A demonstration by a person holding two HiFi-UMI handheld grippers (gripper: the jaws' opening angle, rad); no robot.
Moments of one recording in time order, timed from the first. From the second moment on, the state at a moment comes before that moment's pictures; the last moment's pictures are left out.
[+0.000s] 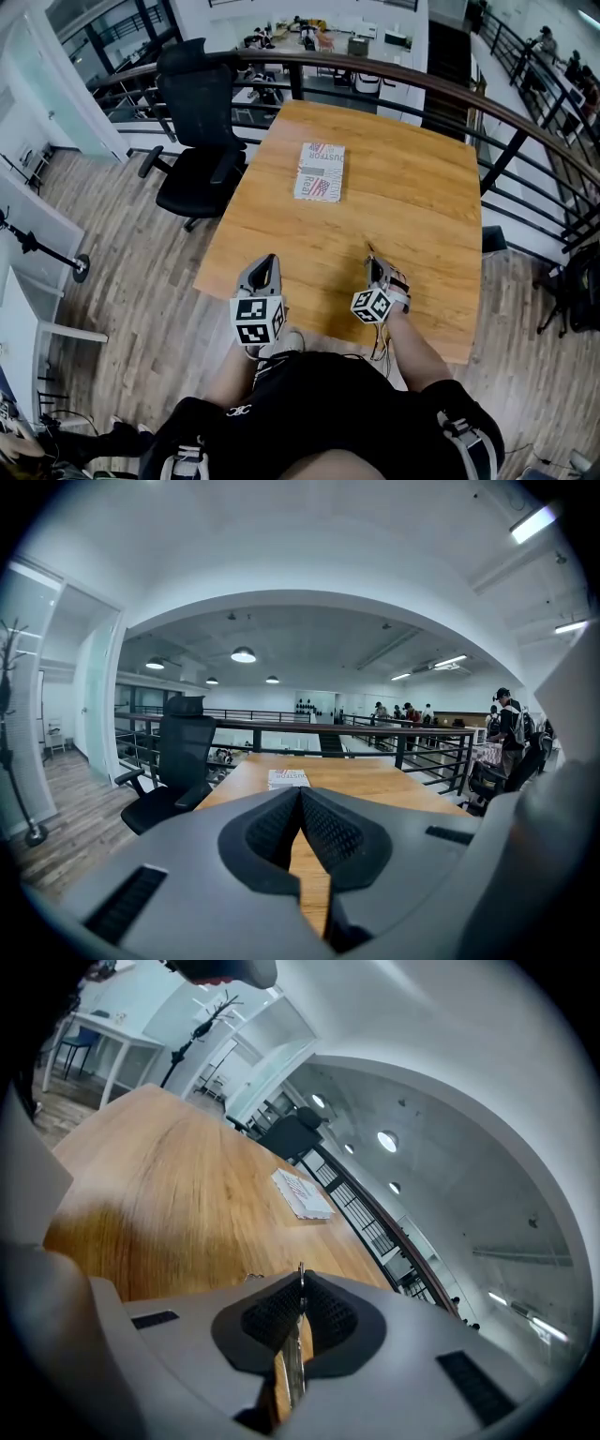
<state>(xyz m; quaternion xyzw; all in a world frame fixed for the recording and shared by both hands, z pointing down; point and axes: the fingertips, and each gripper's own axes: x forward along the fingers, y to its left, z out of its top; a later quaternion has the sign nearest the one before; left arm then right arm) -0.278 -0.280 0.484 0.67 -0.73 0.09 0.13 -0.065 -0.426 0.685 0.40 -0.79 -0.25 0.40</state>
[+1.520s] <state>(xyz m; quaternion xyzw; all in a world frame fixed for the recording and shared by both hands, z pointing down) -0.226 -0.326 0.470 0.72 -0.68 0.09 0.10 -0.015 -0.397 0.429 0.51 -0.86 -0.02 -0.01</state>
